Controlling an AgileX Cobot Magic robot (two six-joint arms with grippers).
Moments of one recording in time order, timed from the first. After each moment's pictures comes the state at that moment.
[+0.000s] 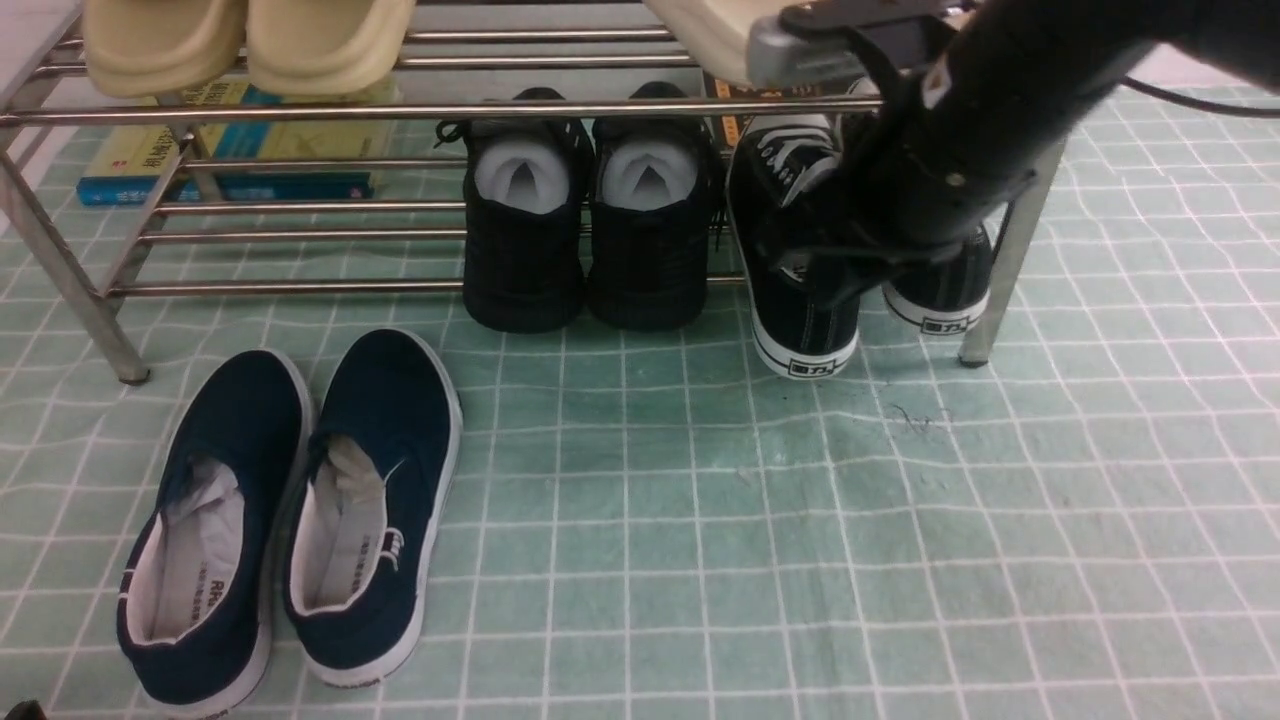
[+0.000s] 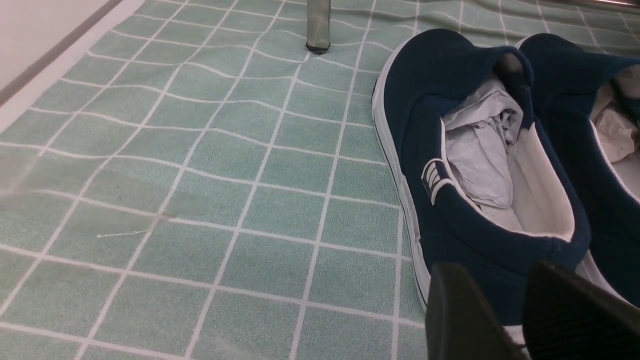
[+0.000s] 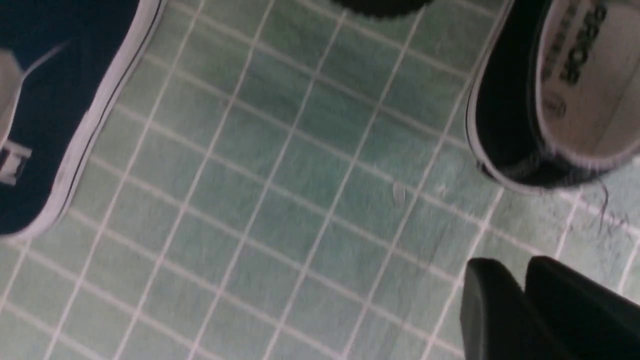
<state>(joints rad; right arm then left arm) 0.54 1.81 -1.74 0.10 1.09 0.15 -0.01 -0.01 0.02 0.29 0.39 -0.37</state>
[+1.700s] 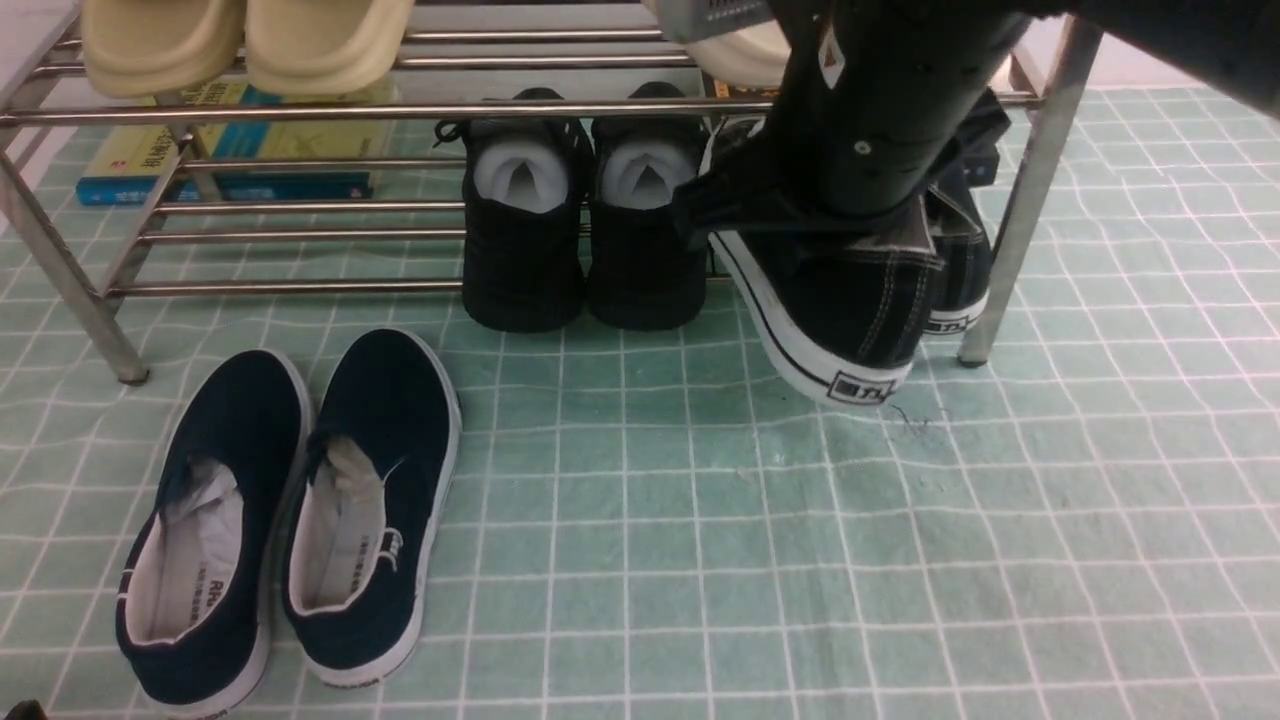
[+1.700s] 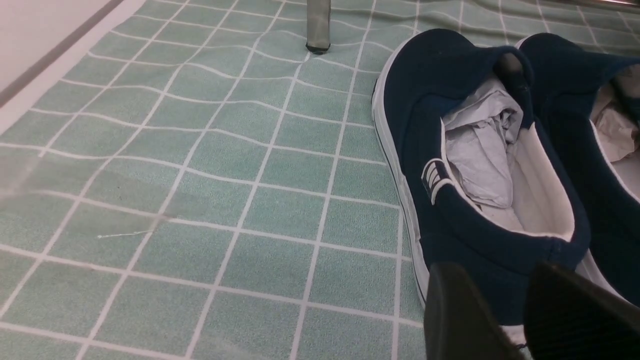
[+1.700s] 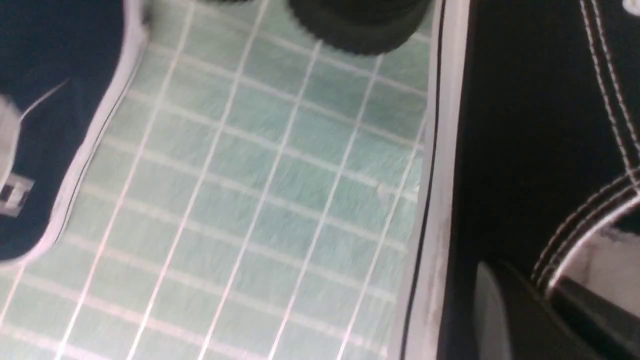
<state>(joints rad) 0.78 1.76 -1.84 -0.16 1.27 0.43 -0.01 -0.01 0.02 0.29 0.39 -0.37</state>
